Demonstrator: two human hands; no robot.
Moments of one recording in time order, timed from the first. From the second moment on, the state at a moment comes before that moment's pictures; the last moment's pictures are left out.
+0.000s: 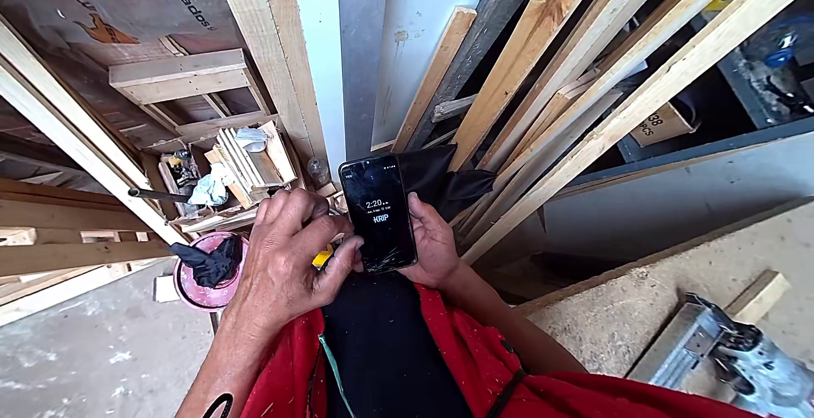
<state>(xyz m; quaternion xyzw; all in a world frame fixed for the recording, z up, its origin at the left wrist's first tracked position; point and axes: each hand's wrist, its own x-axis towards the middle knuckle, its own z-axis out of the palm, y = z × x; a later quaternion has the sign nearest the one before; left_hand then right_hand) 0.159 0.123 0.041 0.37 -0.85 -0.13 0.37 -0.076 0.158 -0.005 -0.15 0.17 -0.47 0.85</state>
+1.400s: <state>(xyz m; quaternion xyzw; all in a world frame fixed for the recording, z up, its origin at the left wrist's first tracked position) 0.156 0.130 0.028 0.34 -0.89 -0.15 0.27 -0.072 0.158 -0.003 -0.14 0.21 -0.49 0.83</state>
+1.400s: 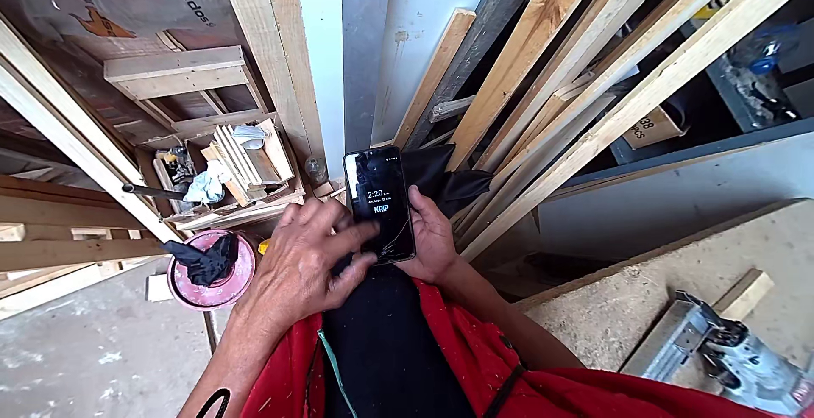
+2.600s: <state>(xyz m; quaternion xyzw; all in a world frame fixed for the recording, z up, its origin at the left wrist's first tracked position) 0.158 0.126 0.024 0.33 -0.89 -0.13 0.30 -0.062 0.159 0.004 -0.21 0.26 -0.52 0.79</state>
